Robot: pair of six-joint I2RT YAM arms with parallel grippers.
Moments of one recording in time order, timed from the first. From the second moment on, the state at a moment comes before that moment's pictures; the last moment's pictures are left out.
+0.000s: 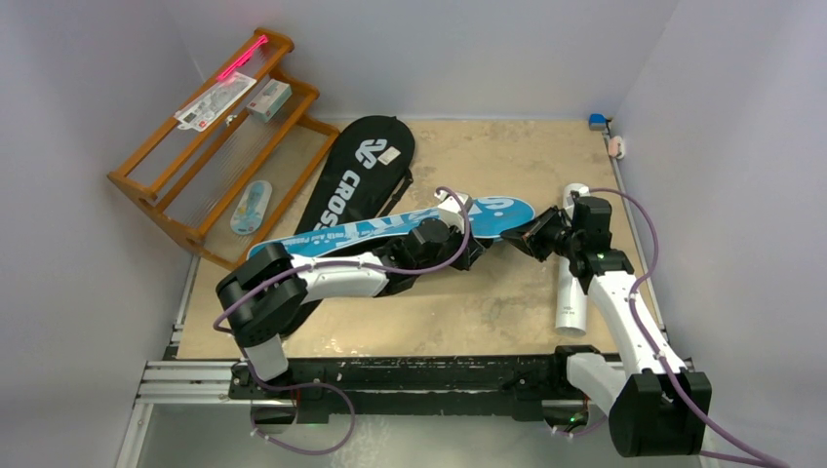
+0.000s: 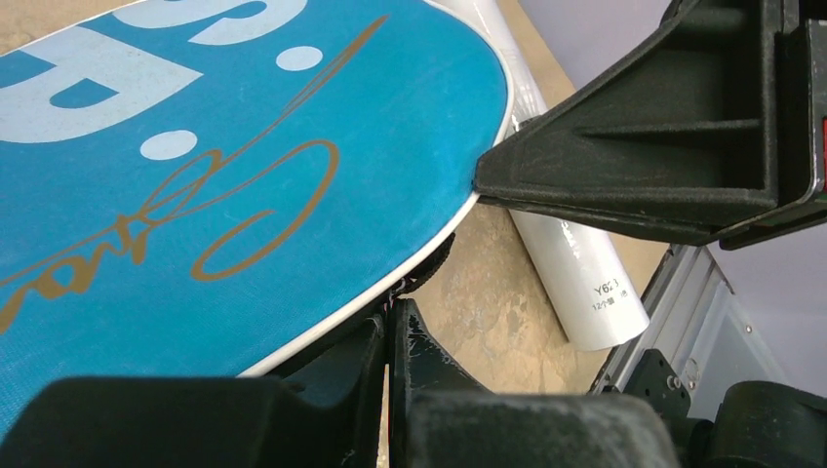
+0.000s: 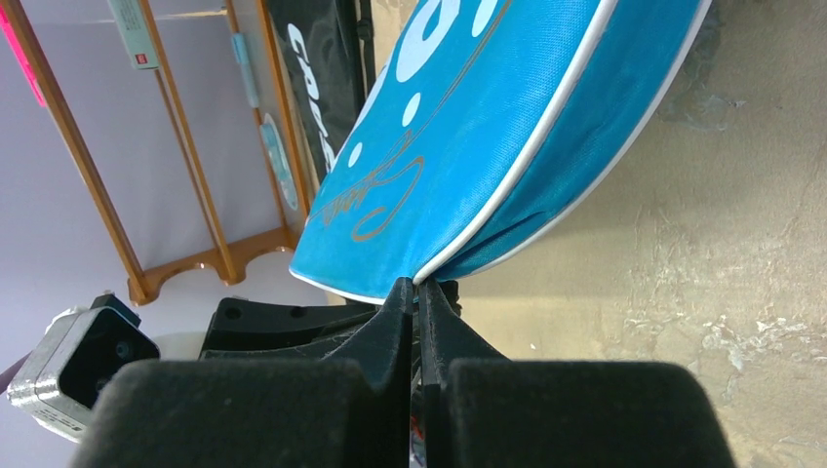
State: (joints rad) left arm -1.01 1.74 1.00 0.43 -0.07 -0.58; right arm 0.02 1.00 0.68 -0.35 -0.52 1.01
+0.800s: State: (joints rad) left arm -0.95 1.61 0.97 0.08 -0.10 -0.77; right arm 0.03 1.02 0.71 -0.39 -0.36 0.98
